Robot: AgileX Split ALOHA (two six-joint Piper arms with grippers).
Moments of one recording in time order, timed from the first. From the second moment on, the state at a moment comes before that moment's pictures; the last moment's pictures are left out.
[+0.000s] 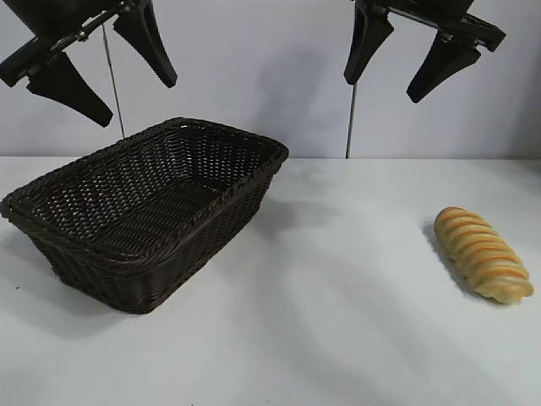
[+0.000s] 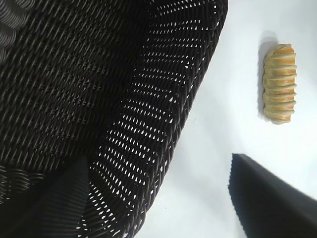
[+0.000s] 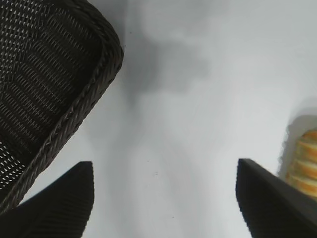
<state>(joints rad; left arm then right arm) -0.23 1.84 -1.56 -0.55 1.07 0.03 0.19 1.94 -1.83 0.27 1.18 -0.03</state>
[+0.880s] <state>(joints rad) -0.23 1.64 -1.52 -0.41 1.23 -0.04 0.19 1.94 -1.83 0.27 1.18 -0.03</state>
